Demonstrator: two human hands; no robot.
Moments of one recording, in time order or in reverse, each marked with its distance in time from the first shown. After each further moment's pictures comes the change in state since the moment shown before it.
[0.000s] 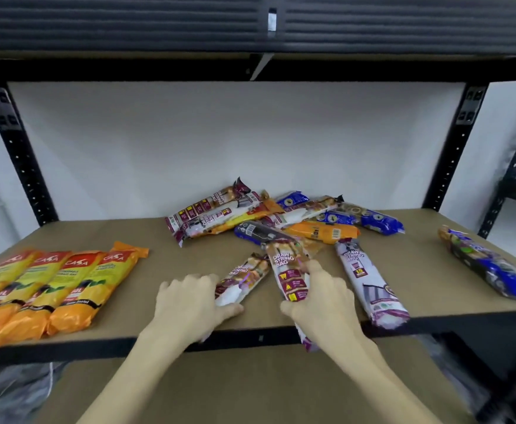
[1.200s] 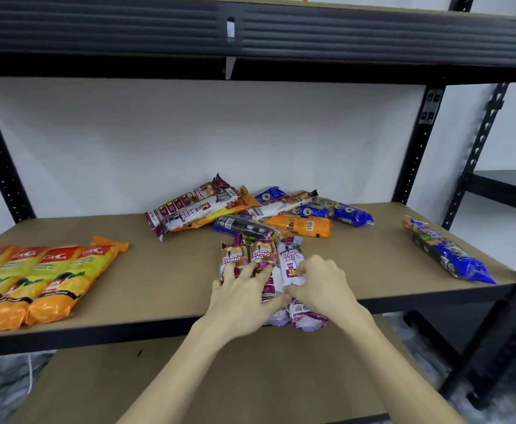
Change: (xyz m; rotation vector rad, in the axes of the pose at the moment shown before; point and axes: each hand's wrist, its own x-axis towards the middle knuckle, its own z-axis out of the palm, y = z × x) left_hand -0.012 0.099 0.019 -0.217 -0.130 0.254; right_hand 0.009 0.039 -0.029 -0.122 -0.089 -0.033
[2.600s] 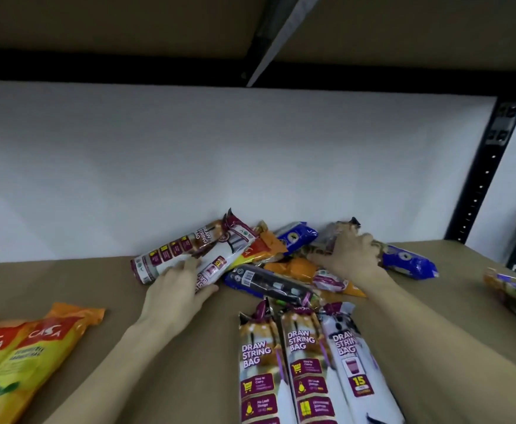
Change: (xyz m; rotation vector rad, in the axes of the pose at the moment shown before) left_hand 0.155 -0.179 -0.036 0.019 0.451 -0.137; right_hand 0.252 0.001 0.015 -0.174 0.144 0.168
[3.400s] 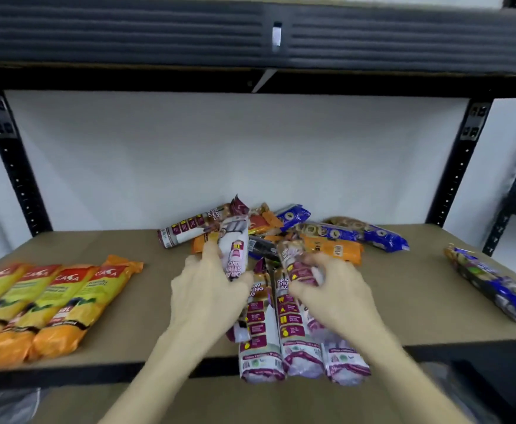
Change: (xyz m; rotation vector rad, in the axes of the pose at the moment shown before) left_hand -0.141 0.114 -0.115 -0.286 0.050 -0.277; right_hand -0.227 0.002 -0.068 0.445 -0.088 -0.142
